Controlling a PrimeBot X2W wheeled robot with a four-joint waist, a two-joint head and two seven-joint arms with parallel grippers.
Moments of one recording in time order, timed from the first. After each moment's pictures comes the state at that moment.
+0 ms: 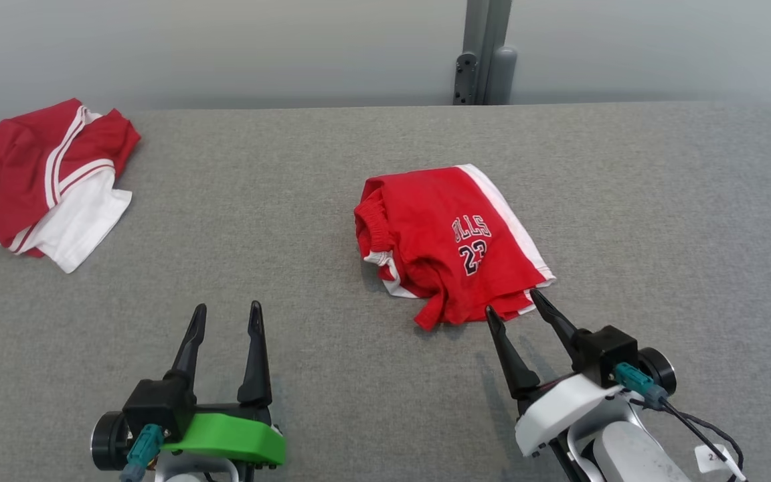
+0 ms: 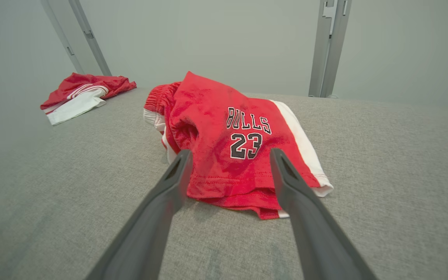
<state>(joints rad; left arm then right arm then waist) -0.03 0.05 -0.20 0.15 -0.27 0.02 -0.26 -0.17 -0.05 0.28 0.36 0.17 0.13 -0.26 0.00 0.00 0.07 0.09</state>
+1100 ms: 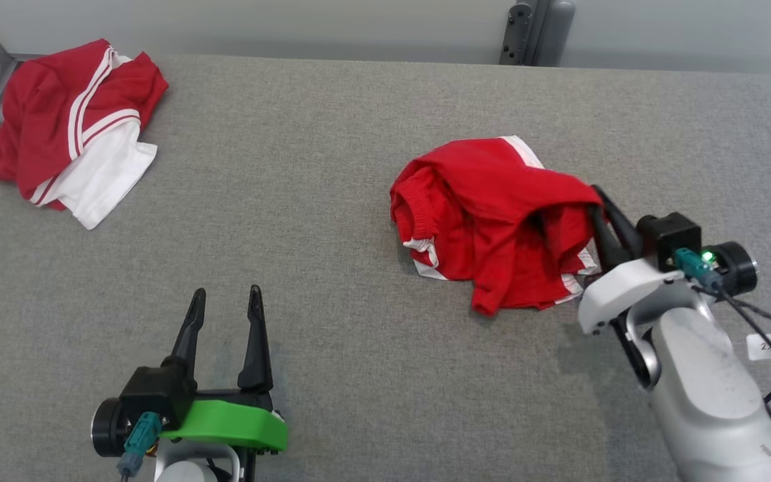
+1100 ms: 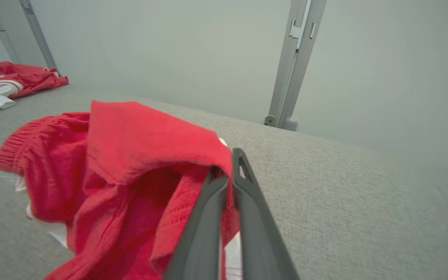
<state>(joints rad) -0.06 0.05 -0.21 0.14 -0.29 0.04 -0.26 -0.46 -0.09 0.08 0.57 0.01 0.13 -0.26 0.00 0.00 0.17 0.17</state>
